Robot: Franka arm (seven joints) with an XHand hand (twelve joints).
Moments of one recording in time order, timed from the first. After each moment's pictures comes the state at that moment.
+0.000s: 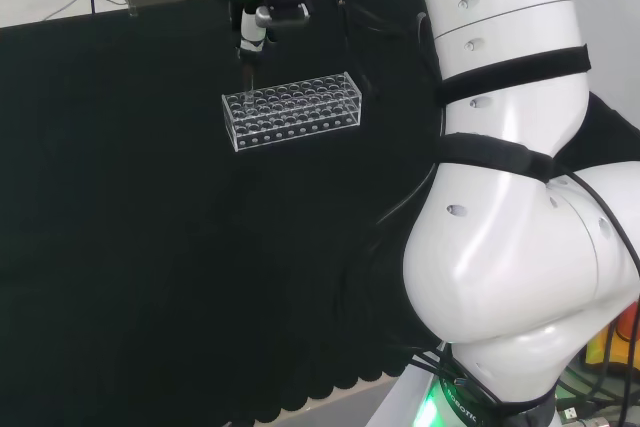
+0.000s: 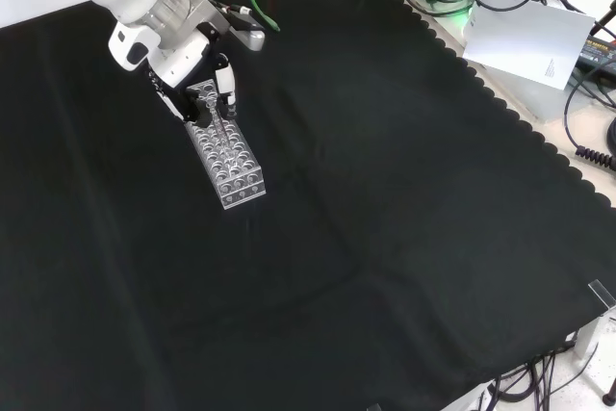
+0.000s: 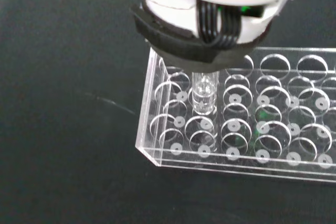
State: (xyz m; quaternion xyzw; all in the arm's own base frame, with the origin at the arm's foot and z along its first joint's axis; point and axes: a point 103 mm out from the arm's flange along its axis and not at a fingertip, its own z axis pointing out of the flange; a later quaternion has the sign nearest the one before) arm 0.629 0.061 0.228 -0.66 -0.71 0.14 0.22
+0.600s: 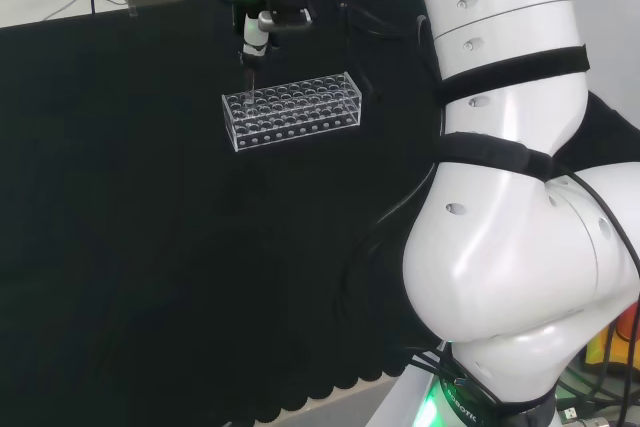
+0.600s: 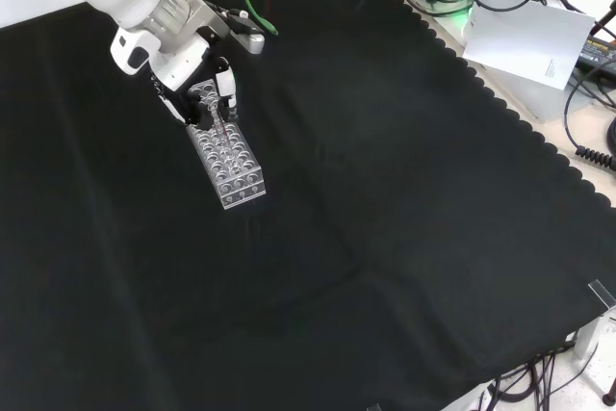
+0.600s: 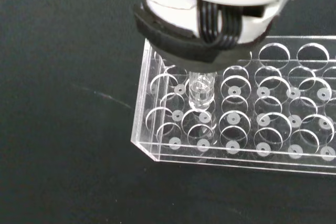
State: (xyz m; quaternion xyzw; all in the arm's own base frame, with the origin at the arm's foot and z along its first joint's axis) arm 0.629 0.057 0.219 -0.66 -0.70 0.13 0.23
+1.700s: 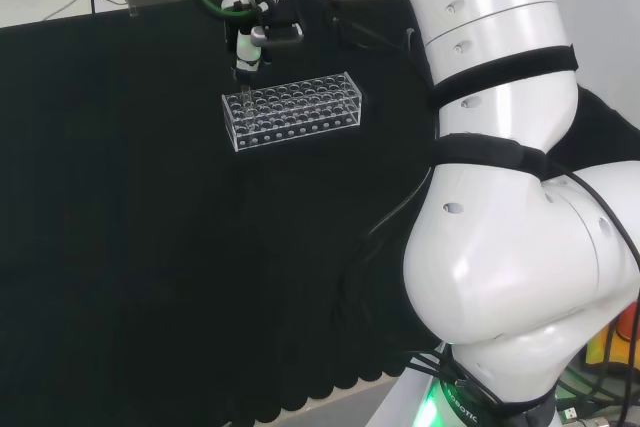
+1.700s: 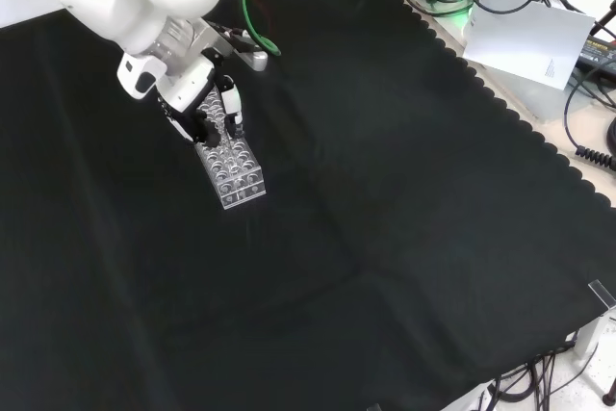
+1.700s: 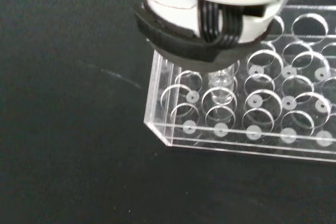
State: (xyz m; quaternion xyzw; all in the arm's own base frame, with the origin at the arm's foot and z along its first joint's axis) arm 0.630 0.073 0.192 -0.64 -0.71 0.15 0.24
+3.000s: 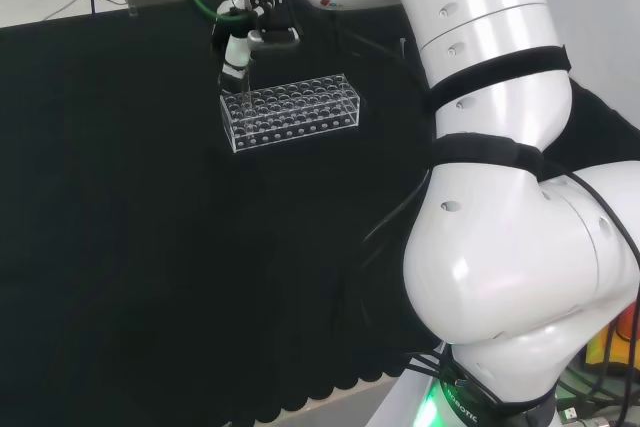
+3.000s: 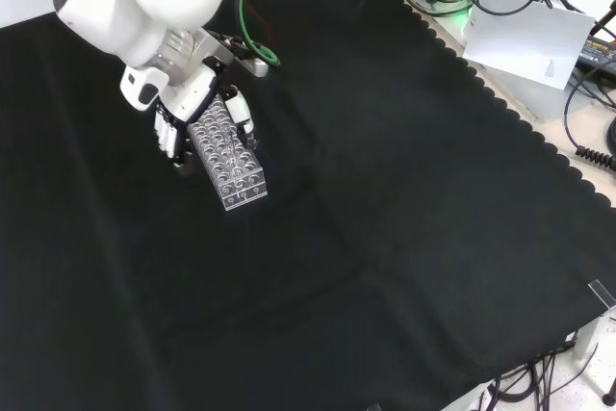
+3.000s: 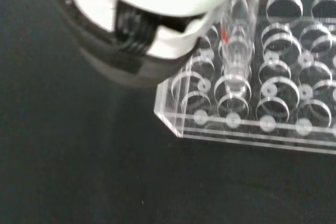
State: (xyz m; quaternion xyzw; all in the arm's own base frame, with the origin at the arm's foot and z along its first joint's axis) arm 0.633 0.080 0.189 -0.63 -0.72 0.15 0.26
